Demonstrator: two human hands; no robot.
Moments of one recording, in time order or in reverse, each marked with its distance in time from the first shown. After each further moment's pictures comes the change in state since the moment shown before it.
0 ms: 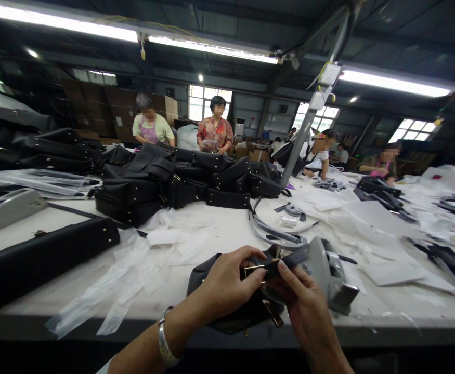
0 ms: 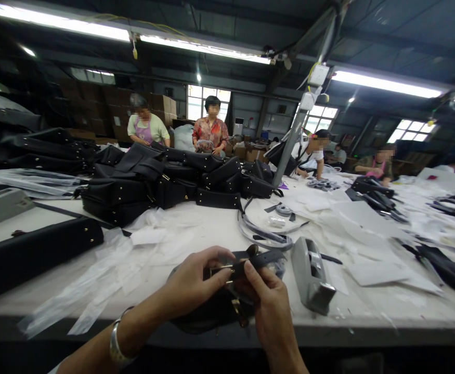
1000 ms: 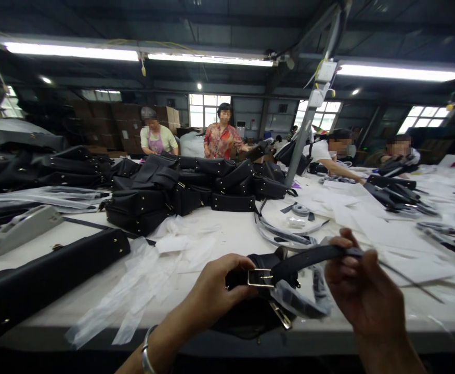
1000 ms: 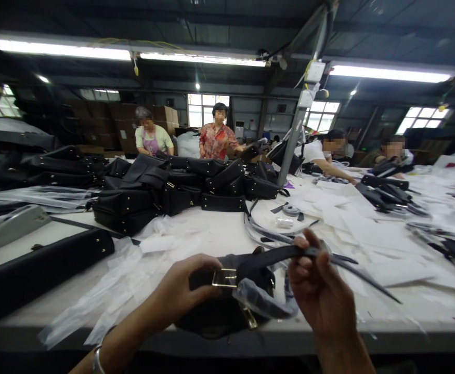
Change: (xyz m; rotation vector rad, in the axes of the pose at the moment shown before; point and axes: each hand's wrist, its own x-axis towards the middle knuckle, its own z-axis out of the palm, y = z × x) left_hand -0.018 -0.016 -0.030 0.006 0.037 0.064; right_hand 0.016 -0.070 -0.019 0.391 -0.023 -0.179
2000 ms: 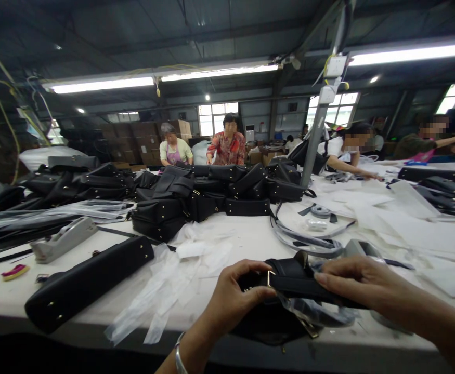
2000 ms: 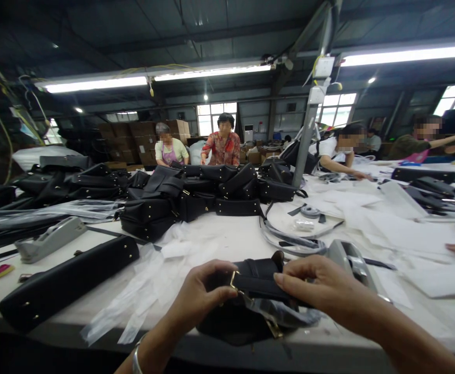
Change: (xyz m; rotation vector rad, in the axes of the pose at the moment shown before) left_hand -0.006 -0.010 0.008 -0.242 0.121 -0.071; right_hand 0.007 -0.020 0.025 -1.506 -0.687 0.177
